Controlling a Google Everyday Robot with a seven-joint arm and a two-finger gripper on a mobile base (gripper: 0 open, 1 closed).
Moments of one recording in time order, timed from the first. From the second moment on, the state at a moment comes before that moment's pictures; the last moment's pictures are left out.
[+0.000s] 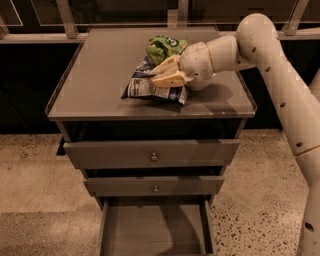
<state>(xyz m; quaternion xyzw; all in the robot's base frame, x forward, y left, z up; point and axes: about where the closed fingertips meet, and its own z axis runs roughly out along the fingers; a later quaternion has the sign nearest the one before) 0.642 -0.010 0.904 -0.65 0.50 0.34 0.46</state>
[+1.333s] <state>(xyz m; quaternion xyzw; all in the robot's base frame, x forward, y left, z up) 0.642 -0.010 0.904 -0.65 0.50 0.34 0.46</state>
